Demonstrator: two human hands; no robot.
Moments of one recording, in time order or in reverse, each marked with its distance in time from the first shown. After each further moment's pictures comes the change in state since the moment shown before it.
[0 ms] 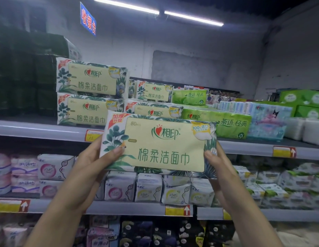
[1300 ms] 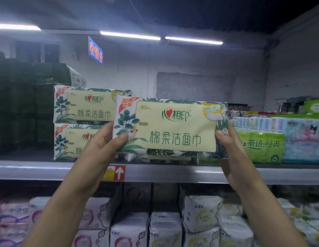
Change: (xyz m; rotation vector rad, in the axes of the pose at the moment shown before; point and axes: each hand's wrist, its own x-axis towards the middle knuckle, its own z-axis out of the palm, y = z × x) left_hand 0.116 0.011 -0.018 0.212 -0.076 0.216; right_hand 0.135 0.003 0.007 0.101 -0.008 -0.308
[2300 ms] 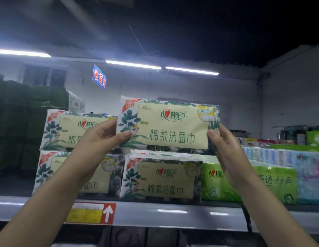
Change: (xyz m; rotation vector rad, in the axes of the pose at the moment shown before) left_hand 0.079 0.017 -0.011 0.284 -0.005 0.091; right_hand 0.089 -0.006 -0.005 -0.164 -0.105 -0.208
